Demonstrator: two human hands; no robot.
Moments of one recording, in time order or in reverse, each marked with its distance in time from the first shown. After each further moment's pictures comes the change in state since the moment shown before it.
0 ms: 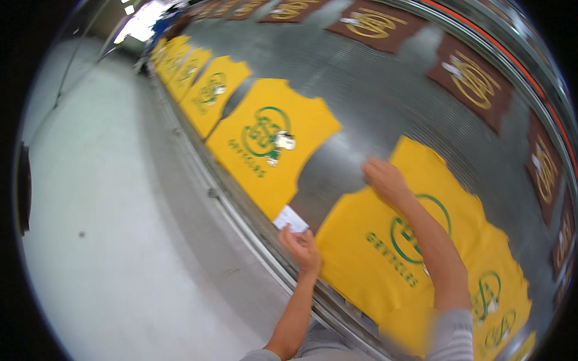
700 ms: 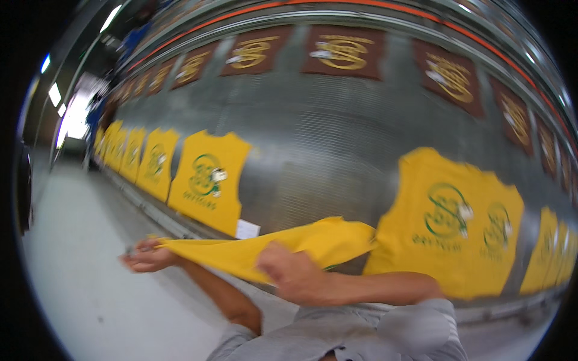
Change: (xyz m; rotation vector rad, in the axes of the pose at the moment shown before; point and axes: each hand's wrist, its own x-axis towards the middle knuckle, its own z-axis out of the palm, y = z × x) left_hand 0.236 0.194 -0.137 -0.513 0.779 0.619; right_hand -0.086 -0.303 -0.181 0.763 0.431 0.197
